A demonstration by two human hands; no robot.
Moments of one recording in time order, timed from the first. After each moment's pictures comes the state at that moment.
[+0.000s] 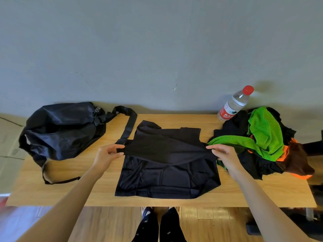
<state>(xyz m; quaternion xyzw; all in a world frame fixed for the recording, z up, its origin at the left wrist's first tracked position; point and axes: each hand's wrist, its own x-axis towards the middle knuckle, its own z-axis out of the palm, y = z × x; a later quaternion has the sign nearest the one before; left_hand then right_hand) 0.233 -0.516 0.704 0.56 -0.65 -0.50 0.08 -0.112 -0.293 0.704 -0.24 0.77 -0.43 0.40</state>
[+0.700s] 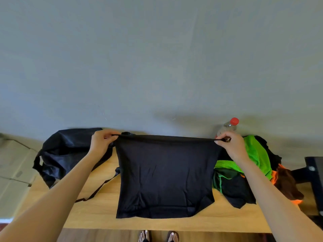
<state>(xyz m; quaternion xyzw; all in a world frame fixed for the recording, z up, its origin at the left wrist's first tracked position) 0.213 -0.586 0.815 0.51 -0.72 -0.41 0.24 -0.155 -0.352 0.819 -0.36 0.81 -0.42 0.18</state>
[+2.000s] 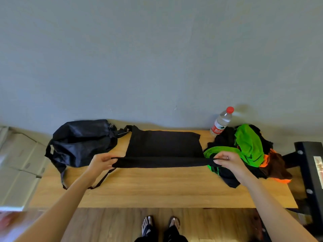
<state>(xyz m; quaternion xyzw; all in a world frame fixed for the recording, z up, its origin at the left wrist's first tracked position) 0.298 -0.501 0.794 0.52 -0.63 -0.57 0.12 -0.091 -0.256 0.805 -0.29 0.77 -0.41 0.39</state>
